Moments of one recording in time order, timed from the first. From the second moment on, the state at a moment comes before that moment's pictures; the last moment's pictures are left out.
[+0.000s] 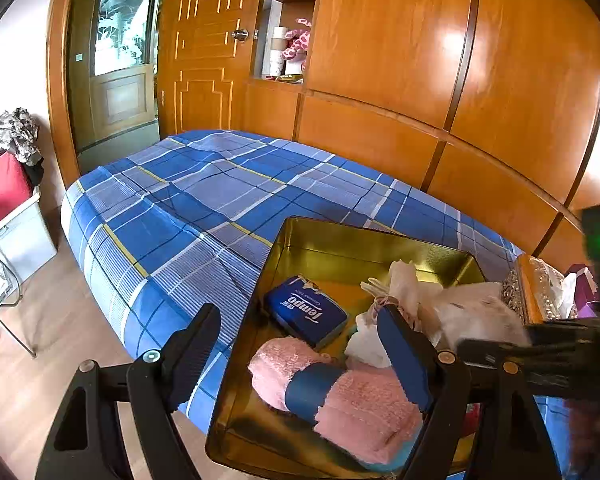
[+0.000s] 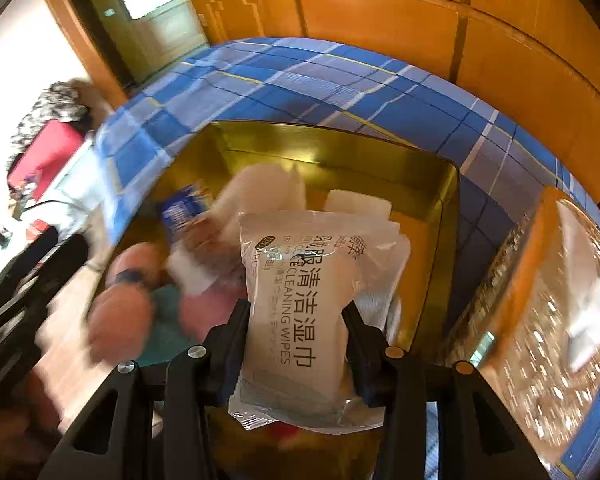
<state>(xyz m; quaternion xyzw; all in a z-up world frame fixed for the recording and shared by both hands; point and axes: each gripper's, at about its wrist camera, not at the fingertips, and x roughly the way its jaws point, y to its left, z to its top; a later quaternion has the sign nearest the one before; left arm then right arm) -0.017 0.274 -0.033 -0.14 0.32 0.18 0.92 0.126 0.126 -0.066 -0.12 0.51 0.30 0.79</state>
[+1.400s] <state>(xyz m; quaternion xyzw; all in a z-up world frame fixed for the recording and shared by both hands) -0.022 0.213 -0.023 -0.10 0.31 0.16 0.93 0.049 0.063 -0.040 -0.08 0.35 0.14 0.92</state>
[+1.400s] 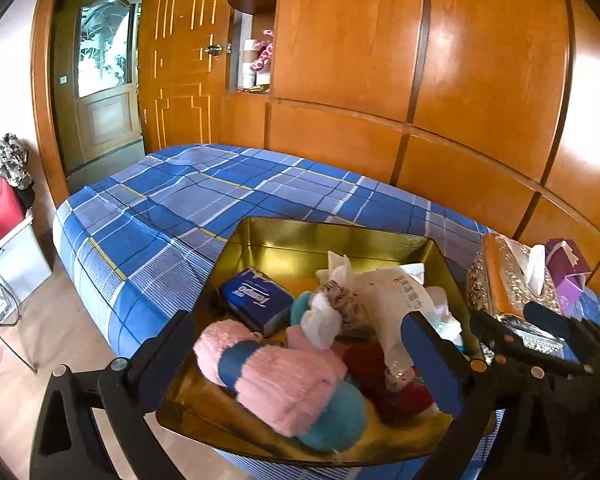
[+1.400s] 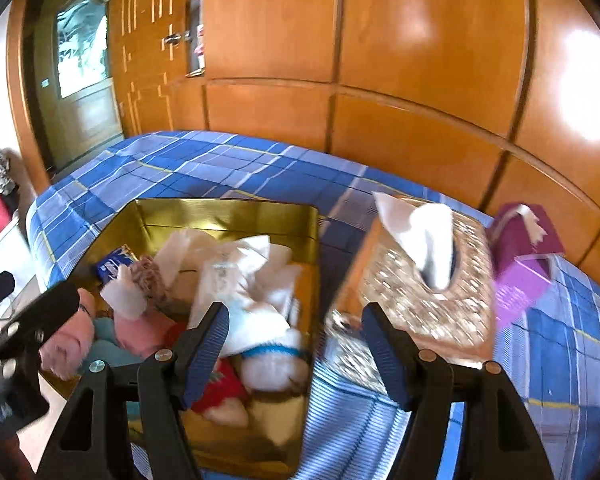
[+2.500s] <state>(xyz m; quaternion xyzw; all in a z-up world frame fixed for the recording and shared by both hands) -0.027 0.198 -0.017 -0.08 0.29 0.17 0.94 0.033 0.046 -0.037 -0.07 0.33 0.13 0.93</state>
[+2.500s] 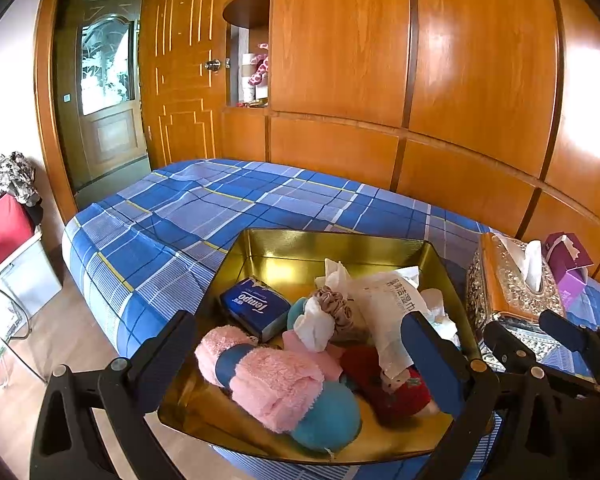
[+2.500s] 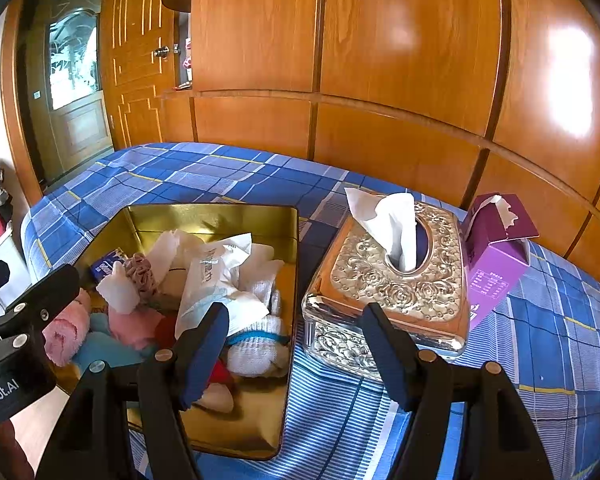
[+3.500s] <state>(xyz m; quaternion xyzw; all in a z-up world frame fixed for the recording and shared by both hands) -0.026 0.199 -0.019 -0.08 0.30 0.18 0.93 0.036 0.044 -0.040 -0.07 0.34 0.13 0.93</state>
